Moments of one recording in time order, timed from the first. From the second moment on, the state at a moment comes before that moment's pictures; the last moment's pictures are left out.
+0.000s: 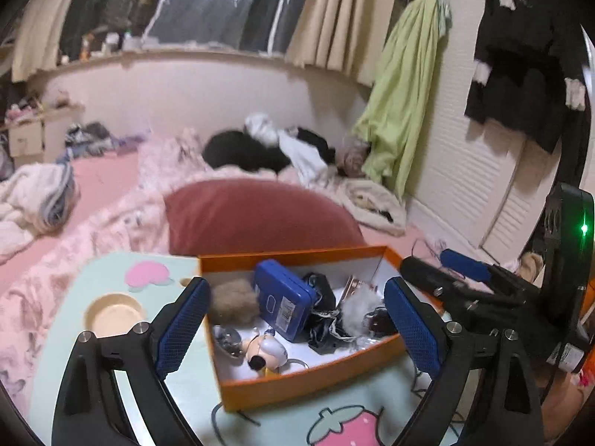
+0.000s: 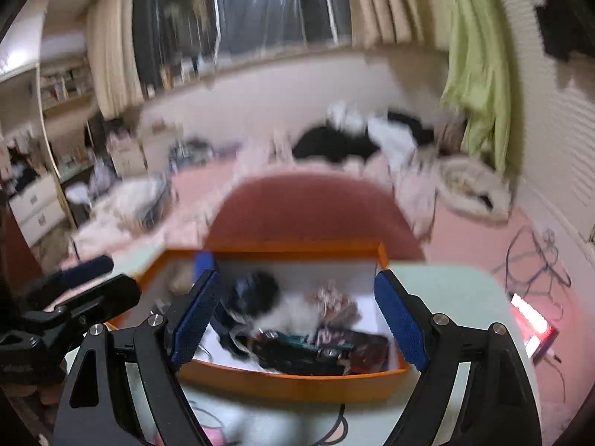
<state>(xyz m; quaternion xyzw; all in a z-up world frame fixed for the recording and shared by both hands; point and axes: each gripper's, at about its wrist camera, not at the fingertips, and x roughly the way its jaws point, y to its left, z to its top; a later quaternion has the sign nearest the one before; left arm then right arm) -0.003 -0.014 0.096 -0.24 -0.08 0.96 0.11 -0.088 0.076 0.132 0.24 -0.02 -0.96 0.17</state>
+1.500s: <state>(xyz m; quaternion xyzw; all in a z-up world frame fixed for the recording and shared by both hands) -0.032 -0.003 0.012 -0.47 -0.01 0.88 -0.03 -0.093 0.066 0.062 0.50 0.06 -0.86 0.10</state>
